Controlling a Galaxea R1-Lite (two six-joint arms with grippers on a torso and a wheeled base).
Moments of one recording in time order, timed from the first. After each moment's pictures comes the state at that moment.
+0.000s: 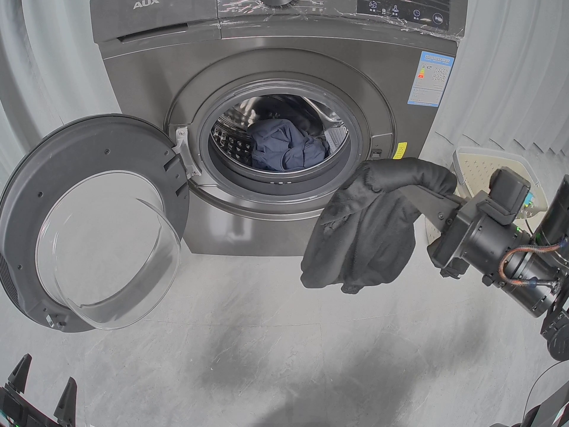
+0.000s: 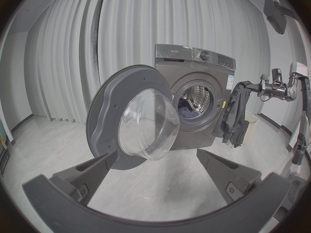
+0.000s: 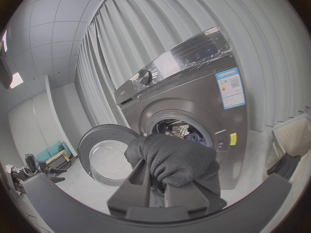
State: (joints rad) left arm 0.00 0.02 -0.02 0.00 -0.01 -0.01; right arm 0.67 1.48 -0.53 -1.15 0.00 0.15
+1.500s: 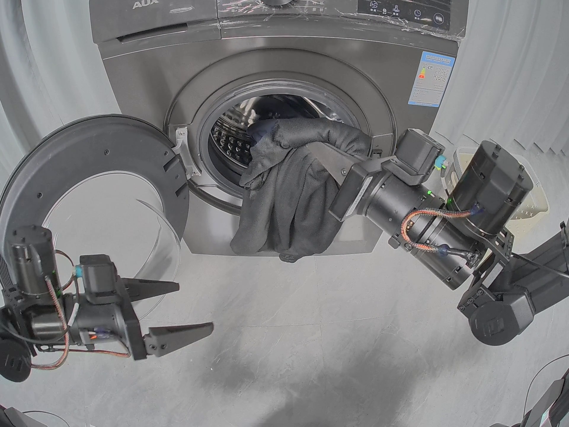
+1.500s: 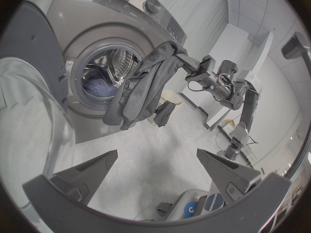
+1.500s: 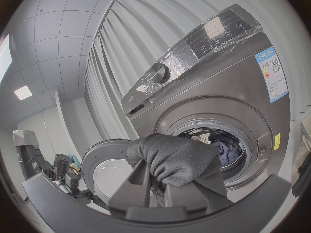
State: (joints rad) left arm -0.32 1.35 -0.37 -0.63 -0.59 0.01; right arm 0.77 1.82 -0.88 -1.29 0.00 0.21
